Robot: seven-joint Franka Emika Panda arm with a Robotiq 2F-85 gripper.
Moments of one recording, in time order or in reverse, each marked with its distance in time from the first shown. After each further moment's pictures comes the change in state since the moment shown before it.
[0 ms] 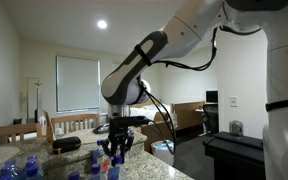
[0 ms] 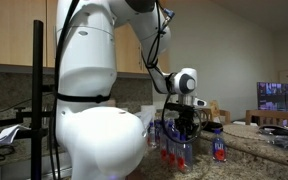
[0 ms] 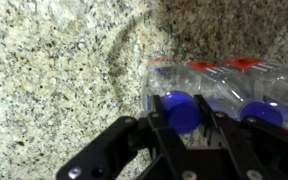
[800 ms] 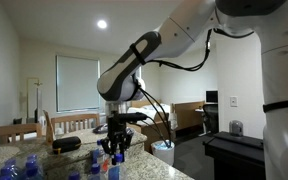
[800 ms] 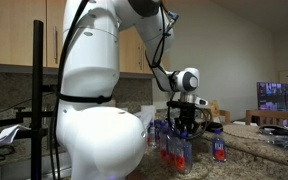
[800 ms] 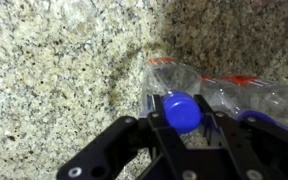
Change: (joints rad) arm -0.012 0.049 0.007 0.093 -0.014 -0.134 -0.093
